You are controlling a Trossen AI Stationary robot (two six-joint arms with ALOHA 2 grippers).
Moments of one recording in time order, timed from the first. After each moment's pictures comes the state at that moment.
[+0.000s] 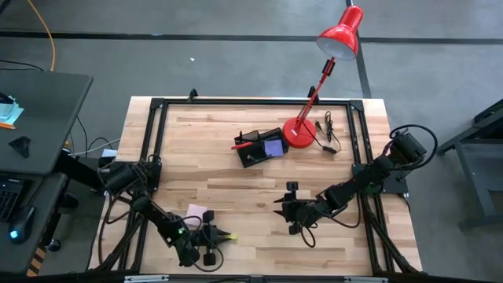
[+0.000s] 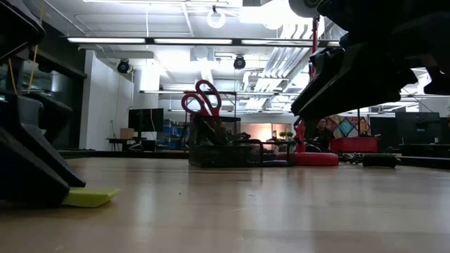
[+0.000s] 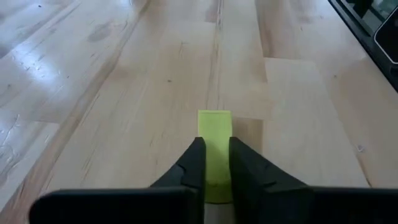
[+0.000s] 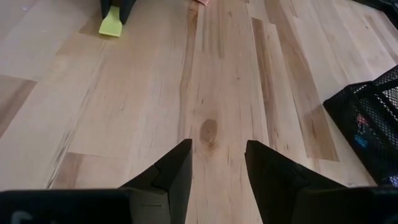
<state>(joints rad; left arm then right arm) -0.75 2.05 0.76 0.45 -0.81 -0.66 0.55 1.66 0.75 0.18 0.54 0.10</state>
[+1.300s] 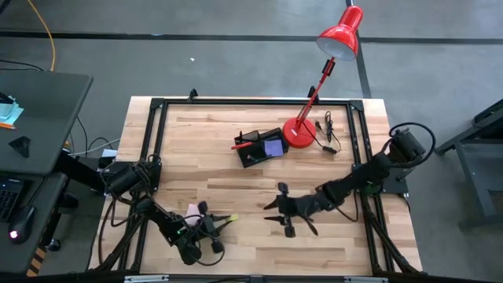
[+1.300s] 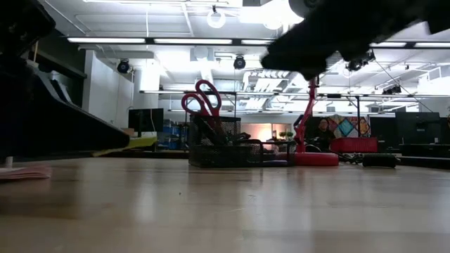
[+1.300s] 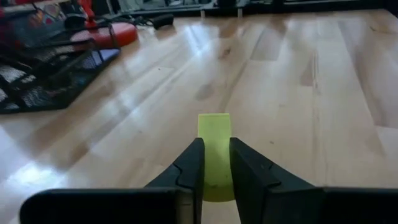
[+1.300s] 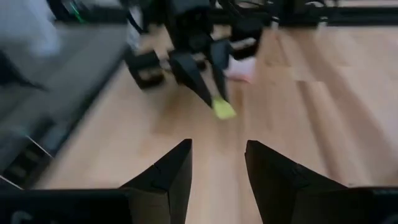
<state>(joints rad) -0.75 2.06 0.76 0.53 -1.20 -0.63 0.48 1.66 0.75 0.49 0.30 0.18</state>
